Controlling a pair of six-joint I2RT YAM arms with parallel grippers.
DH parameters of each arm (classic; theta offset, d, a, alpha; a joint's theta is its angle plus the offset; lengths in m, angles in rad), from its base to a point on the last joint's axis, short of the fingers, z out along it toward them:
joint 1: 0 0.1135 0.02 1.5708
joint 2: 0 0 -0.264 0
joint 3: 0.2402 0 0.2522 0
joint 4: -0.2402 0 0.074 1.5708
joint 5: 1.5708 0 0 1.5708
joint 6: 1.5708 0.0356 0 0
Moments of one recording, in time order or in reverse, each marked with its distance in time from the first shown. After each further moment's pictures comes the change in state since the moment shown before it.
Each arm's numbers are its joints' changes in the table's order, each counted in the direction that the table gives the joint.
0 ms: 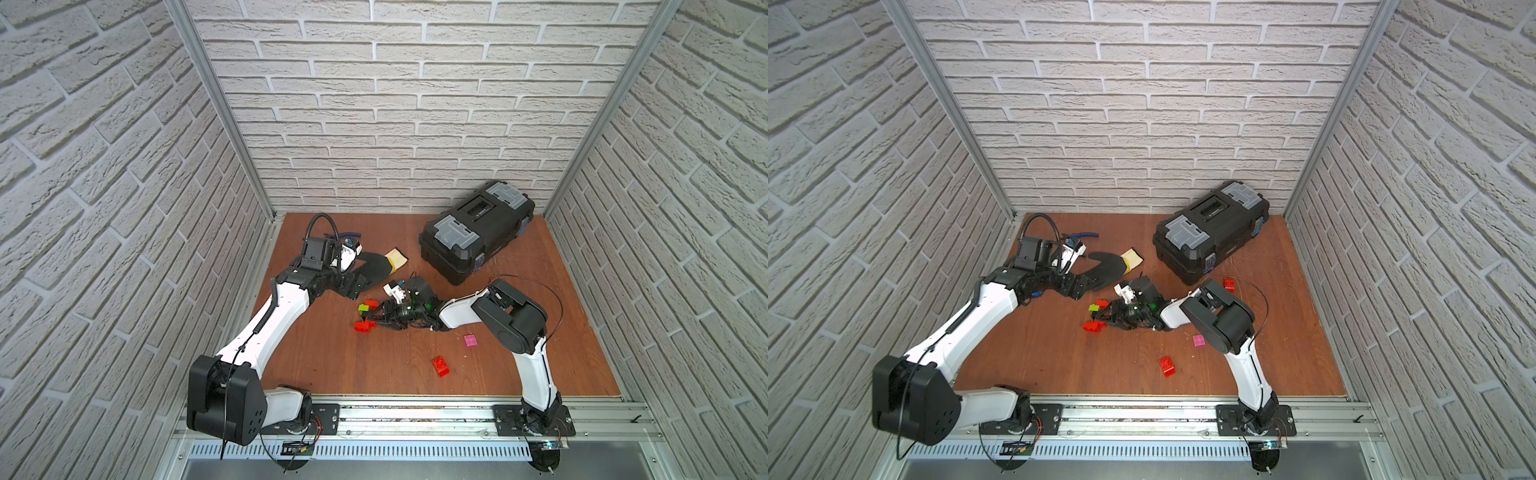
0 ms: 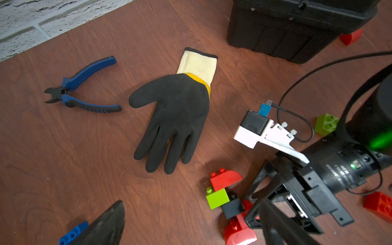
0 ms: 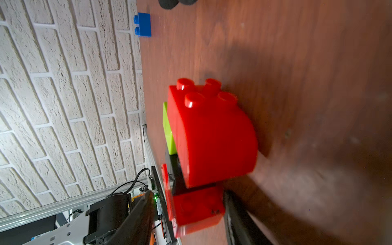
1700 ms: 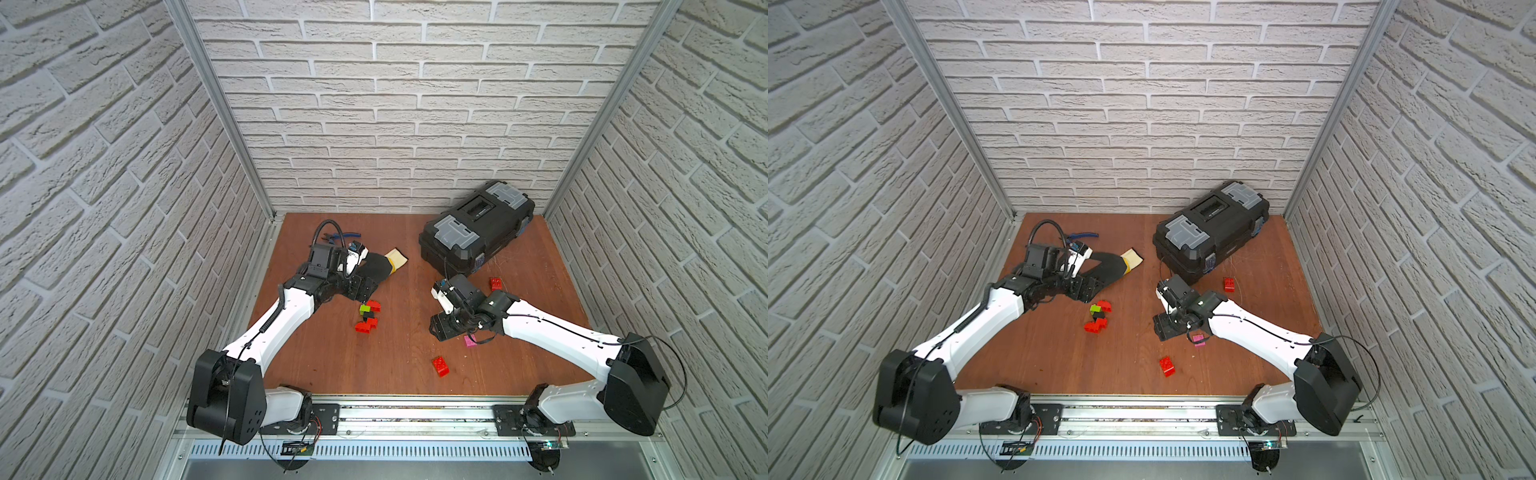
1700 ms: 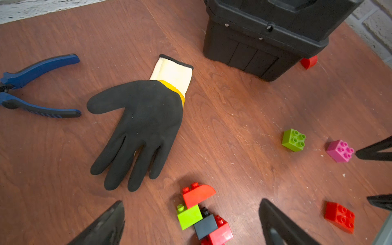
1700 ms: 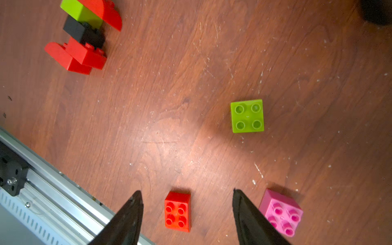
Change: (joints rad) left arm -0.043 -0.007 -0.100 0.159 0.108 -0.135; right arm 0.007 0.740 -0.076 -1.239 0.644 -0.697
